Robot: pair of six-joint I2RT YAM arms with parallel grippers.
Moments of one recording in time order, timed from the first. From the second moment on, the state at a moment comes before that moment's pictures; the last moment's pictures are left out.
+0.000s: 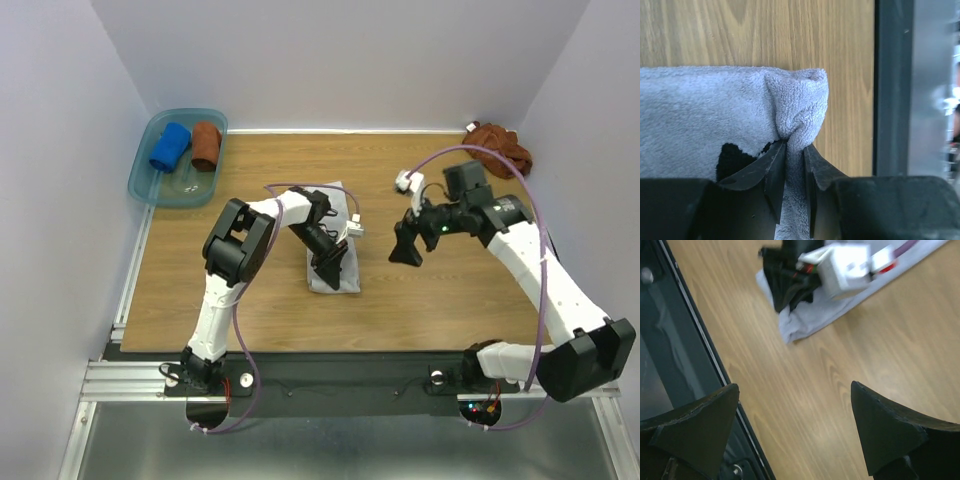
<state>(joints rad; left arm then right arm) -0.59 2.23 1.56 -1.05 1.00 0.84 0.30 1.24 1.26 -0.90 -0.70 -0.42</state>
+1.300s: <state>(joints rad) -0.52 2.39 1.69 -1.32 1.11 0.88 0.92 1.66 0.88 -0.15 -0.17 -0.53</state>
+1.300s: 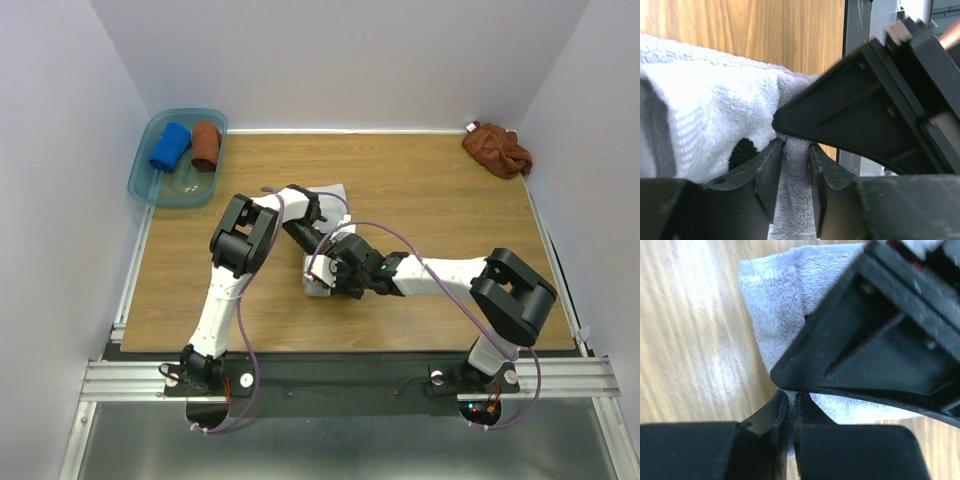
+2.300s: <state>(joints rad) -0.25 1.14 0.79 -0.54 0.65 0.92 0.60 1.96 1.23 -0.61 -0.92 -0.38</state>
